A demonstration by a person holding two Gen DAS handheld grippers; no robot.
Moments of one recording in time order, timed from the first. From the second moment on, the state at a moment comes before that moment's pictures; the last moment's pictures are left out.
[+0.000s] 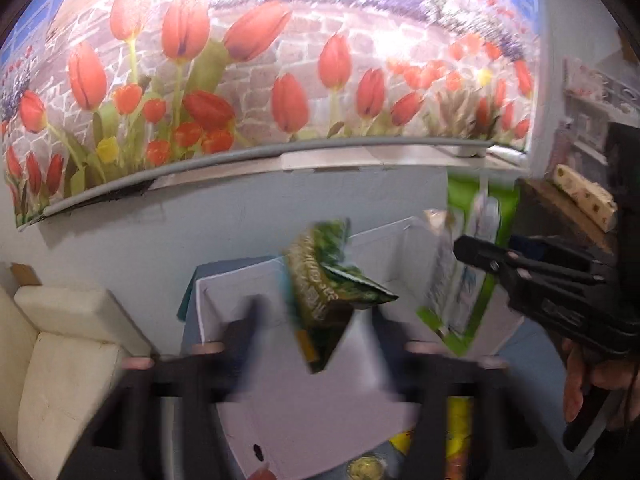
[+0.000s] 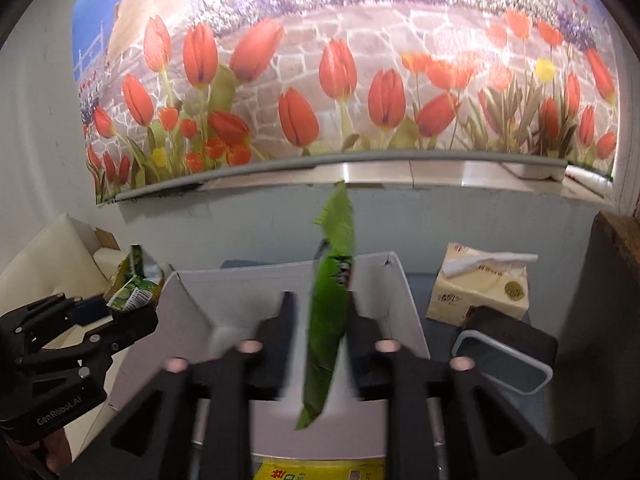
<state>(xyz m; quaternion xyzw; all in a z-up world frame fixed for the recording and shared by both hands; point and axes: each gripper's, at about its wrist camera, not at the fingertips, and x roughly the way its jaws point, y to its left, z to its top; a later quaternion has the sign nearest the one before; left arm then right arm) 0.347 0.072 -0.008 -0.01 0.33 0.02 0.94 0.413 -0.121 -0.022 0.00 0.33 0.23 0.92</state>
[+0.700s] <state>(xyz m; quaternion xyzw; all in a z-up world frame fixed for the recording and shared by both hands) 0.261 0.048 -0.010 -0.01 0.30 -0.02 0.95 0.329 -0.178 -0.032 0.01 0.36 0.19 0.91</state>
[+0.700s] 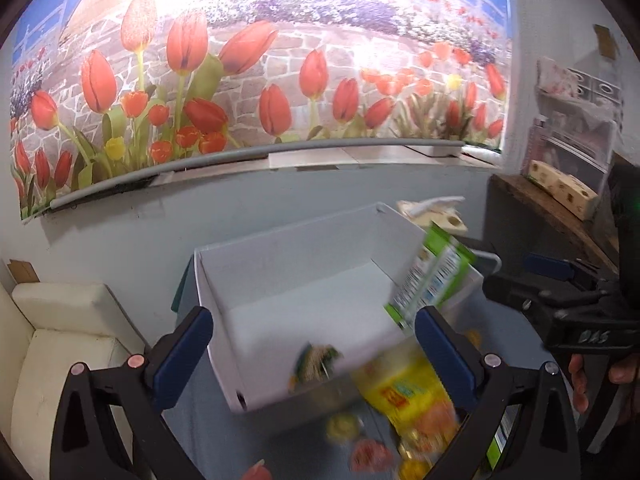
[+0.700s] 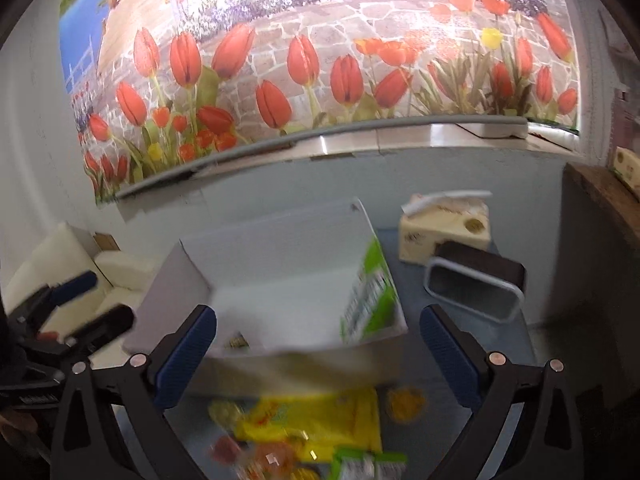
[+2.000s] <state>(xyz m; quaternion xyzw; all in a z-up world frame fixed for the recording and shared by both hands) 0.123 0.012 -0.084 -0.04 0.38 -0.05 0.92 0.261 -0.216 -0.162 0.08 0.50 0.18 0.84</state>
